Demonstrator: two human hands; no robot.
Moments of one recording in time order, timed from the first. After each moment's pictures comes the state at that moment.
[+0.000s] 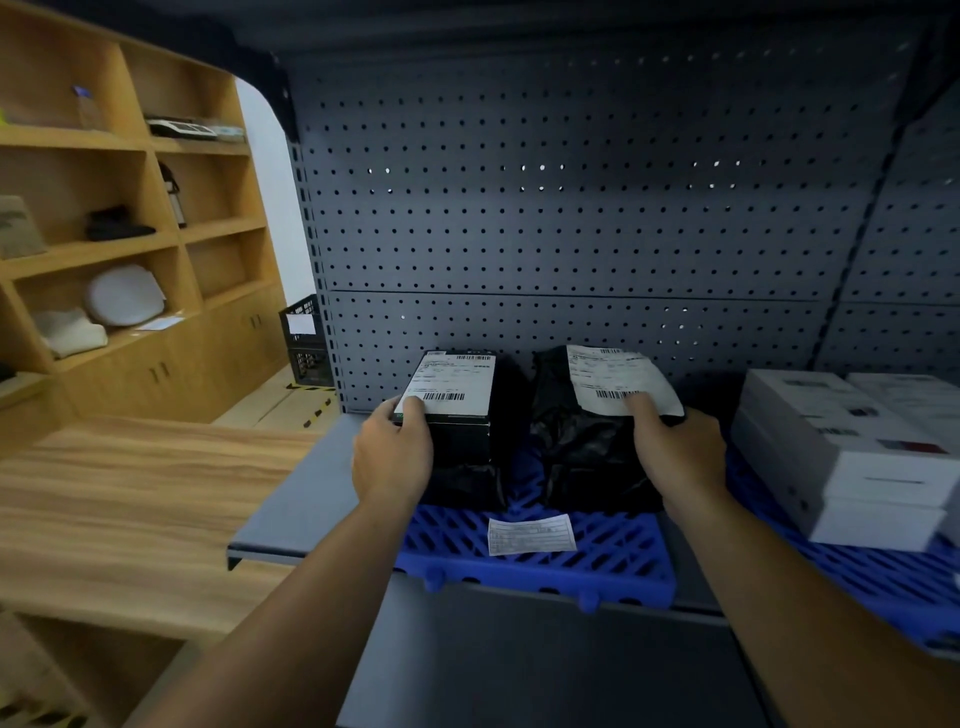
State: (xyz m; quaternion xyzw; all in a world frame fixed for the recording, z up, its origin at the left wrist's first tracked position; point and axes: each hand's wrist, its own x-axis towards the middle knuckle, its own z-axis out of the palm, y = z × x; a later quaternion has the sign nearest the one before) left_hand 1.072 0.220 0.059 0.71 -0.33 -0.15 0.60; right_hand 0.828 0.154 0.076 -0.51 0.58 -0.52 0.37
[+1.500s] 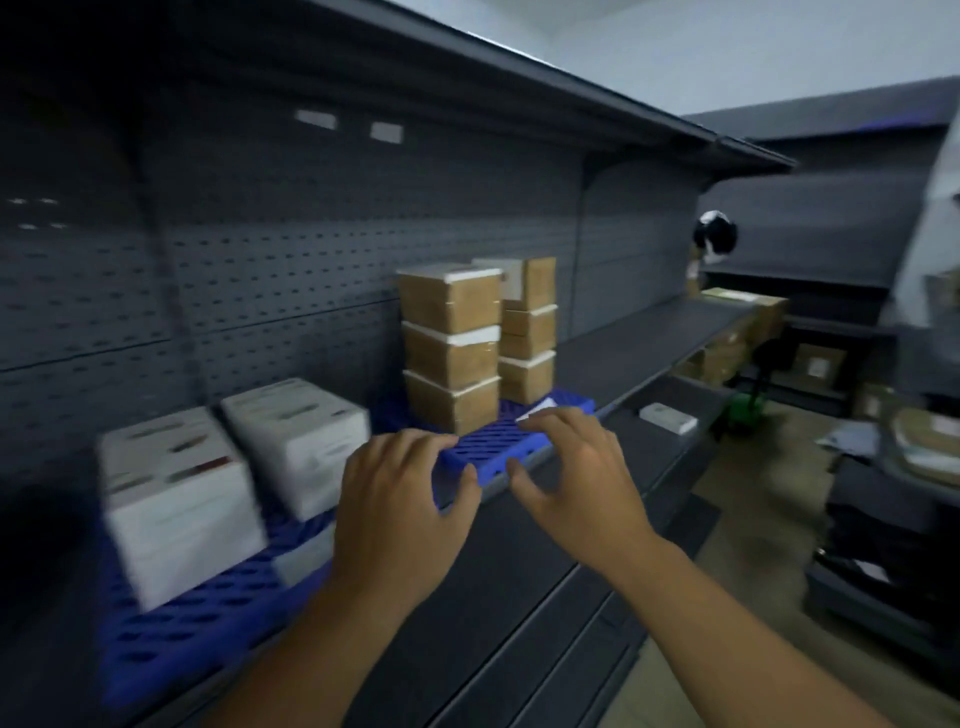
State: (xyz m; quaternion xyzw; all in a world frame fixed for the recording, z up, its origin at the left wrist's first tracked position) left_hand 0.557 0.223 0.070 0.35 -0.84 0.00 0.42; right_hand 0.377 0.299 0.066 -0.58 0.69 -0.40 -0.17
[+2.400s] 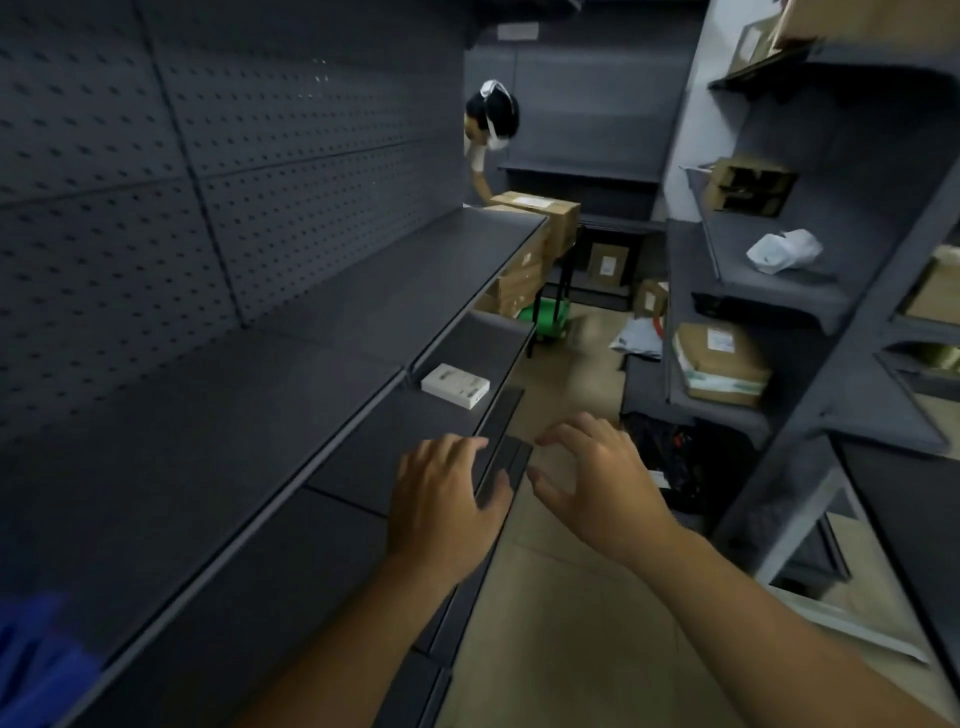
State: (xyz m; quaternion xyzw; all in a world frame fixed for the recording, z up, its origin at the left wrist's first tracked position) left_hand -0.084 0.130 -0.049 0.19 -0.93 -0.17 0.25; right_hand -0.202 0.280 -0.031 -0.43 0.87 -0.23 -0.13
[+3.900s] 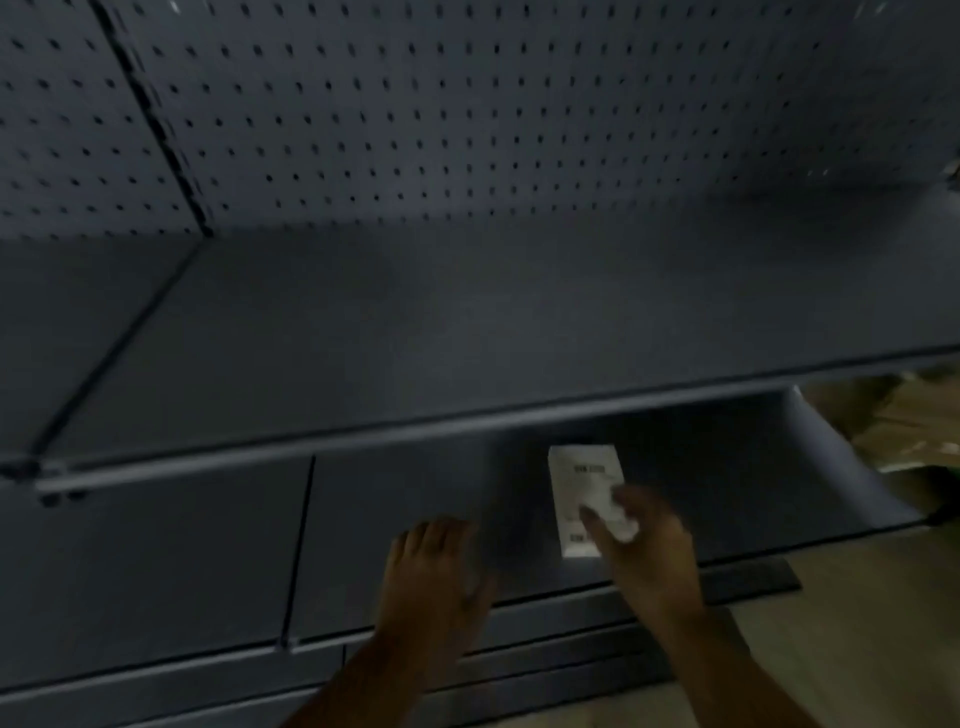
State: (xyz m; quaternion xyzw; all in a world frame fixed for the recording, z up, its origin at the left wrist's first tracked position) left_hand -0.455 -0.026 -0.258 0.65 -0.73 -0.10 0.17; right_hand -0.685 -0.055 -0.251 -0.52 0.75 -0.30 0.28
